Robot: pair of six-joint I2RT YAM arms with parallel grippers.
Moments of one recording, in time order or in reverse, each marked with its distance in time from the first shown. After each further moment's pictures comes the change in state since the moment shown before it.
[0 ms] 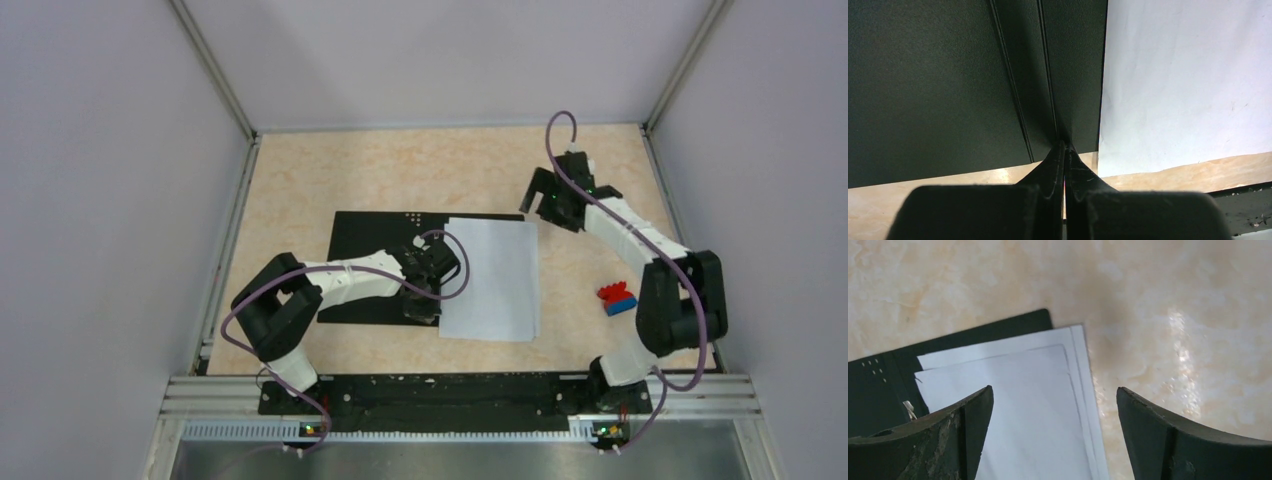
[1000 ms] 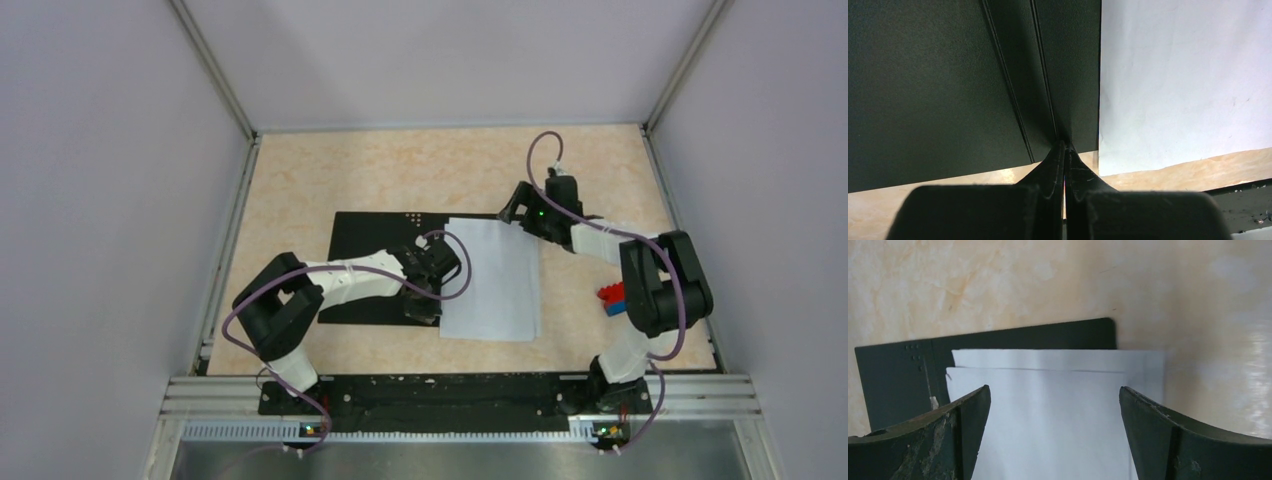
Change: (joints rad) left arm 0.000 0.003 0.006 0.000 0.007 0.028; right arm -0.059 0.055 -0.322 0.575 -0.243 0.062
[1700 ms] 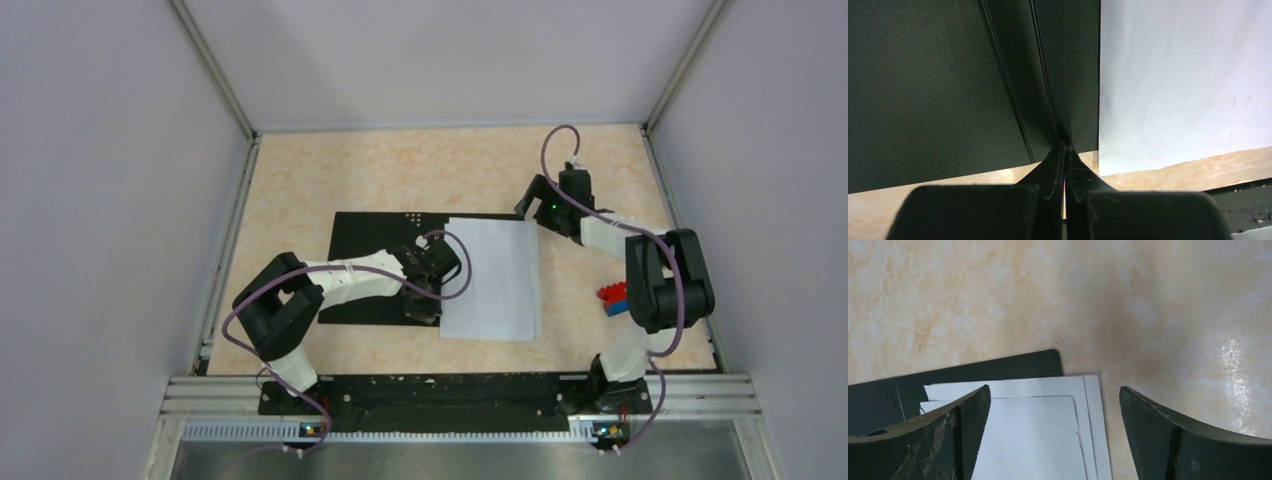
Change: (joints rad) left arm 0.000 0.003 0.003 0.000 0.003 0.002; right arm -0.053 0.003 0.049 -0.060 0.087 -0.027
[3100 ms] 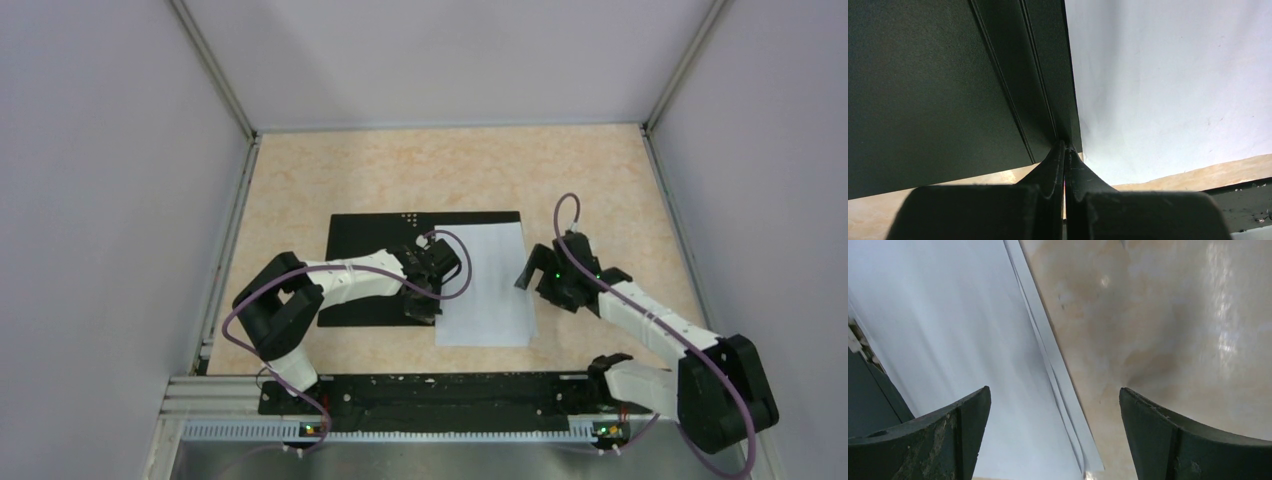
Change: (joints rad) left arm 0.000 0.000 0.000 0.001 0.001 0.003; right arm 0.192 -0.555 -0.385 -0.412 0.066 0.168
